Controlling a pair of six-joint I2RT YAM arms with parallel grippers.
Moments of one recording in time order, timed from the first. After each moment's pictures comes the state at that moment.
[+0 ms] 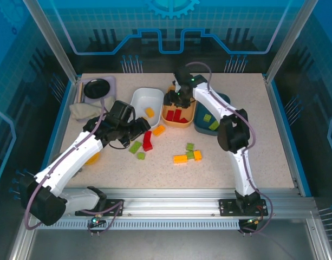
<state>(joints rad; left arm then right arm) -0.47 1.21 1.13 -0.88 0.11 -1.05 0.47 2.25 2.14 -0.97 -0.23 0.50</state>
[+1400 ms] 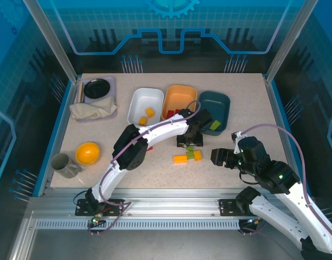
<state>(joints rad) -0.88 2.32 2.01 -1.12 0.00 -0.93 0.60 0.57 0.83 -1.02 0.03 0.64</state>
